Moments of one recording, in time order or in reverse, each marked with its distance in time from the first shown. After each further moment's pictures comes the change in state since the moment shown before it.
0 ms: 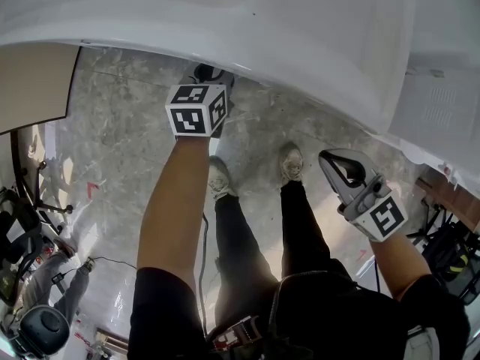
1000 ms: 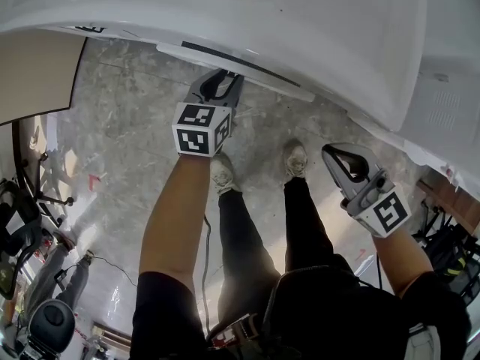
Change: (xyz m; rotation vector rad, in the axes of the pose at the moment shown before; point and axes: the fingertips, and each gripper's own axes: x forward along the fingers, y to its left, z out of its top) left arm -0.041 -0.004 -0.036 0.034 0.054 -0.028; right arm 0.017 0.008 0.010 -0.018 0.004 0.023
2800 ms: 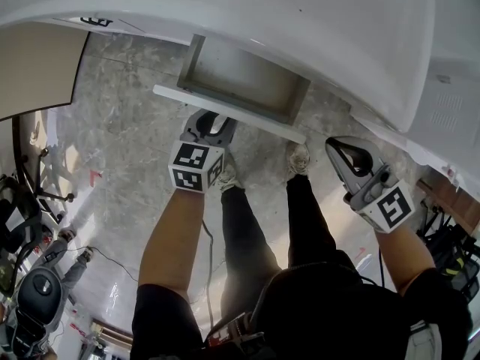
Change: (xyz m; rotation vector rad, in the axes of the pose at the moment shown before) left arm -0.068 -0.015 -0.056 -0.033 0.060 -0.023; right arm 0.009 0.001 0.015 -0.023 -0.009 0.006
